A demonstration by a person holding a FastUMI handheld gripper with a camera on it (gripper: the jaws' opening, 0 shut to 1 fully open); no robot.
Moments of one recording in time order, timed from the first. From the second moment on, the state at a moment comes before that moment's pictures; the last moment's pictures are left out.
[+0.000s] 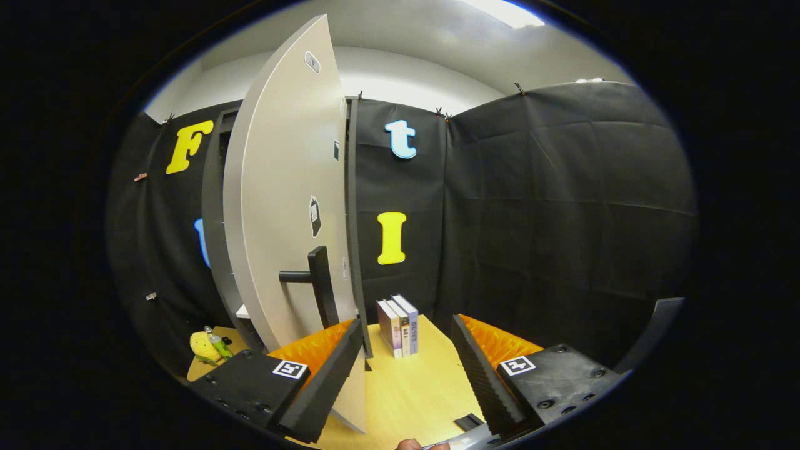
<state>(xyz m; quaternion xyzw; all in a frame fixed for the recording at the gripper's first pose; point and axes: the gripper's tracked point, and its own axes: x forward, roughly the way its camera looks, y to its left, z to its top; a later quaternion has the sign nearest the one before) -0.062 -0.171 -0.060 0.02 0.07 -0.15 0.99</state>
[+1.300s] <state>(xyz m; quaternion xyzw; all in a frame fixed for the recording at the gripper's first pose) 0.012 0.029 -0.071 0.04 0.09 0.04 0.99</state>
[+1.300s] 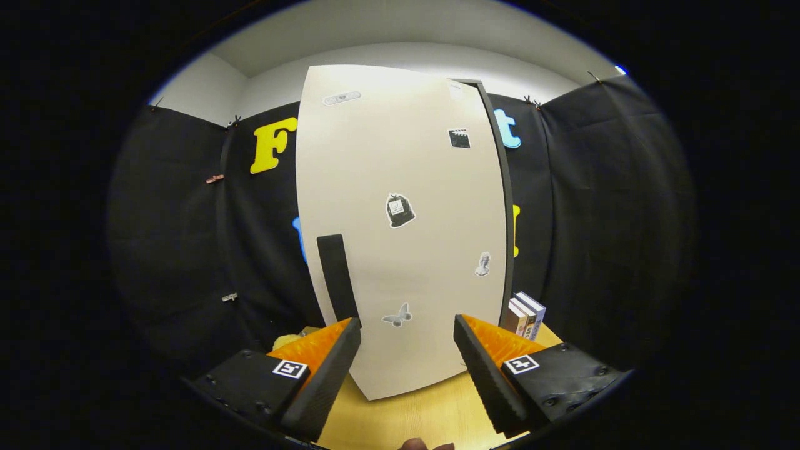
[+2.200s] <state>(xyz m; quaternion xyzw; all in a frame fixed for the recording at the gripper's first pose) 0.007 0.028 -0.044 0.00 0.05 0.03 1.00</state>
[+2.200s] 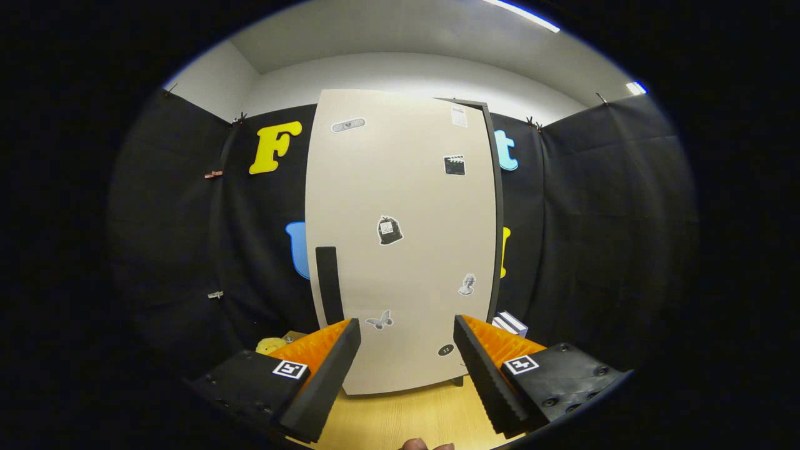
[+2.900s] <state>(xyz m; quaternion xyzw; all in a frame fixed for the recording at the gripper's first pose) 0.002 0.029 -0.043 0.01 0.05 0.02 1.00</state>
